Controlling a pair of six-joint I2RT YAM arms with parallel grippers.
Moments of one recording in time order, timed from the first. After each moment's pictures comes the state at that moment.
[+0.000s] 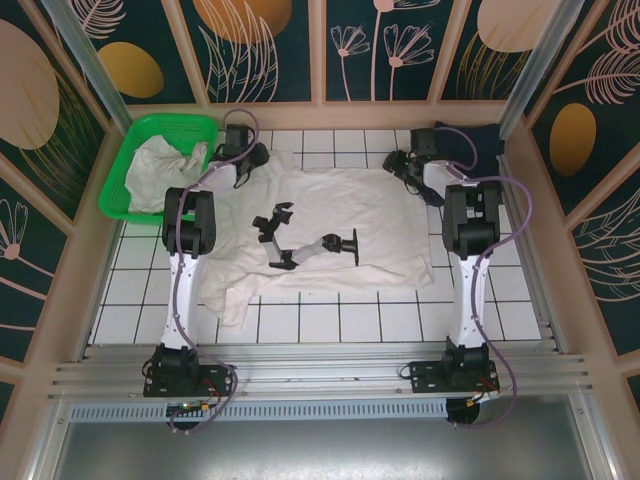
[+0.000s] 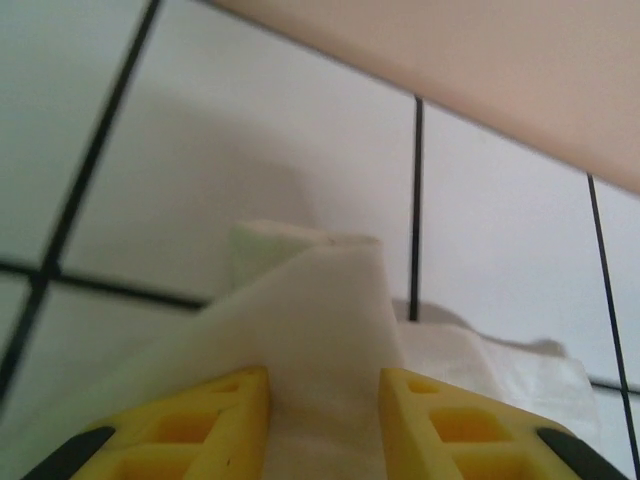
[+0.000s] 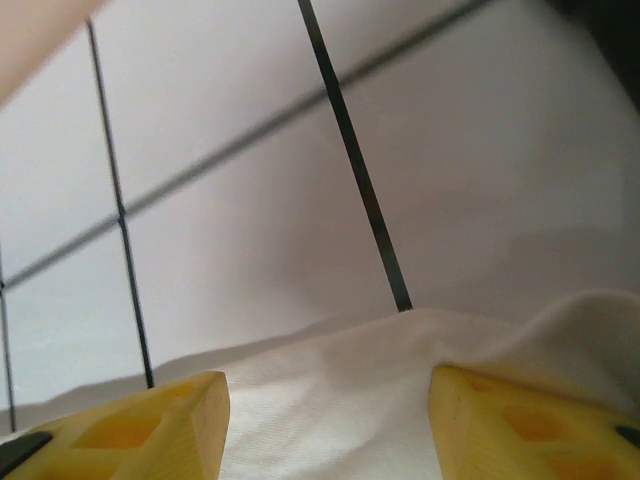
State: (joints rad) left arm -0.14 2.62 2.14 -0.17 0.10 -0.52; right arm 0.11 2.38 1.84 -0.27 -0.19 0.57
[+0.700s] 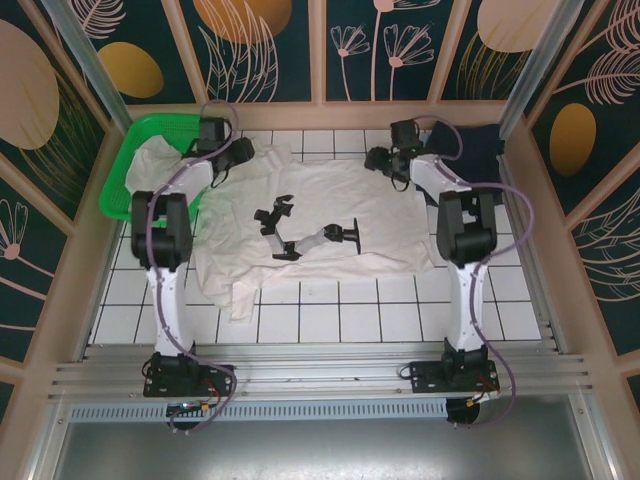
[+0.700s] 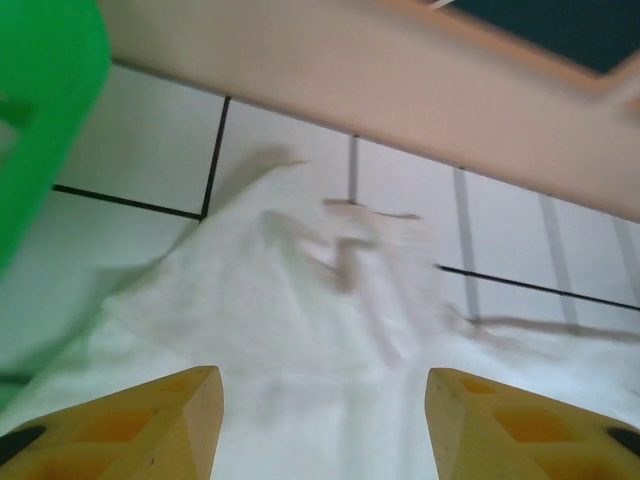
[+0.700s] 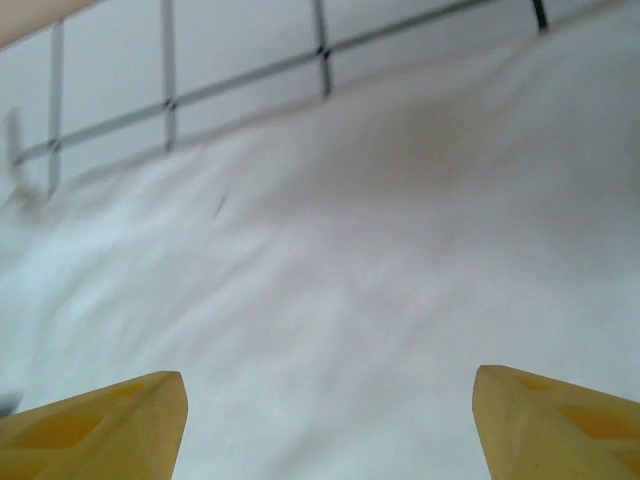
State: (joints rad) left arm -0.11 1.96 1.51 -0.14 0.12 -0.41; right arm 0.30 1.96 1.48 -0.34 -0.05 0.47
